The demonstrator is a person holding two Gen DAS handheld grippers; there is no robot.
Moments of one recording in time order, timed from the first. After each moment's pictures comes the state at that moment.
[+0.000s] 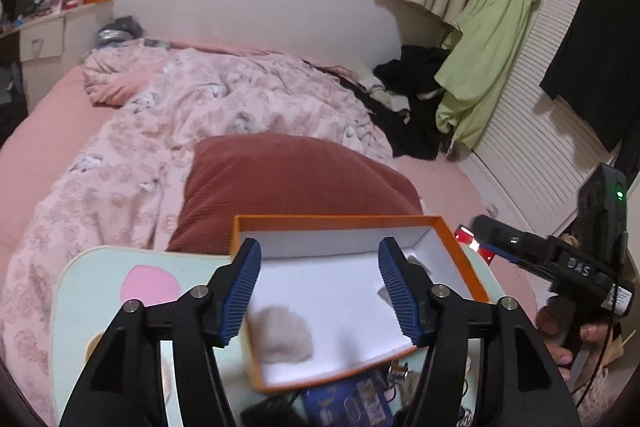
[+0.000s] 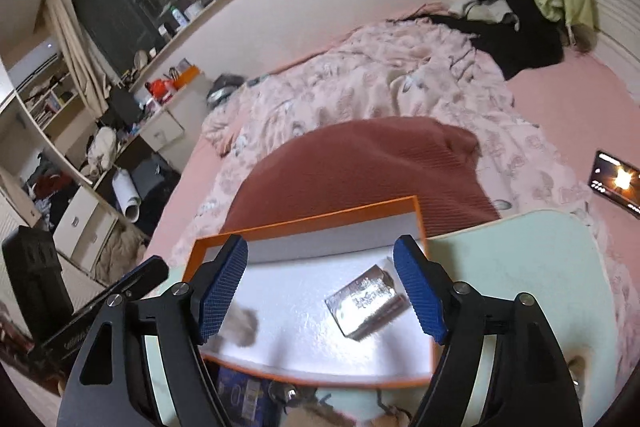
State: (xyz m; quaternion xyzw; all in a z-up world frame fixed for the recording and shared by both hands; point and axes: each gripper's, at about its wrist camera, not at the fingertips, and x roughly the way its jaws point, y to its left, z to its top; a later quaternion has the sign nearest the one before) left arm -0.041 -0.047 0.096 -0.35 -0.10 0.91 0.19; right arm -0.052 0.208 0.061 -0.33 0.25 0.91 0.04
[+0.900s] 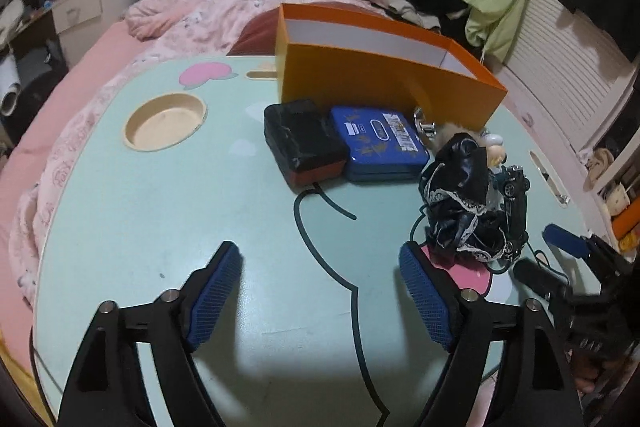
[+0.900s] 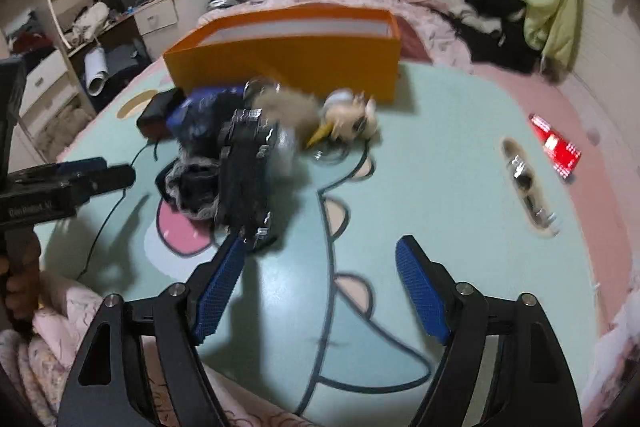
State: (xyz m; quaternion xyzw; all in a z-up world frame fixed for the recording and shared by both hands) left arm 0.108 -0.050 0.009 -0.44 -0.02 0.89 0.13; right arm 0.110 0.110 -0.023 -0.41 0.06 0.91 0.07
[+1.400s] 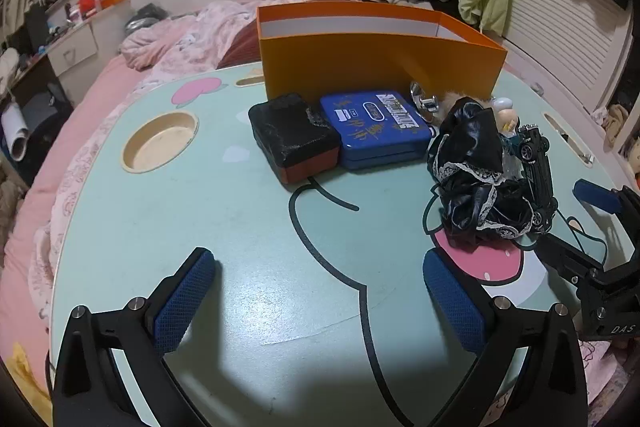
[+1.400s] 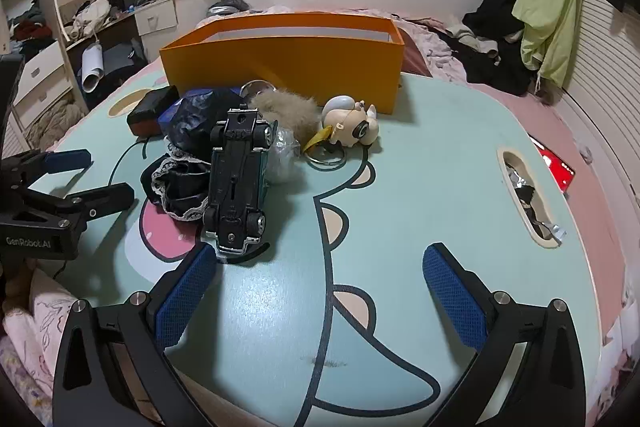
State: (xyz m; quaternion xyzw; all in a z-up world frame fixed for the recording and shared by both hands) left arm 0.109 -0.034 -0.007 -0.42 0.05 0.90 0.12; right arm 0.109 0.102 -0.035 -0.39 0.03 0.92 0.08
